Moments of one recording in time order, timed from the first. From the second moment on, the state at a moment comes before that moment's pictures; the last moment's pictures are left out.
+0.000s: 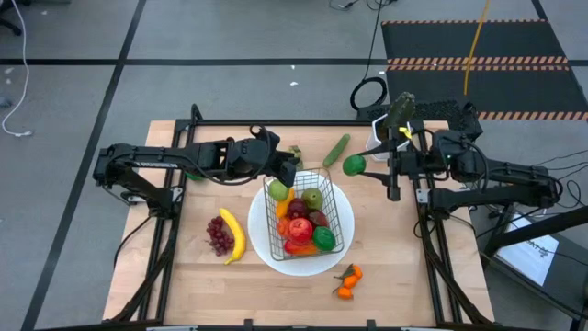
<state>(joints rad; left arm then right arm) 0.00 1.48 1.44 -0.48 -0.39 -0.72 -0.14 0.74 0.82 -0.10 -0.18 -0.46</state>
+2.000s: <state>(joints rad) -0.05 1.46 1.44 -0.63 -0.15 -0.61 -0.14 0.75 0.70 -0.10 -0.08 1.30</state>
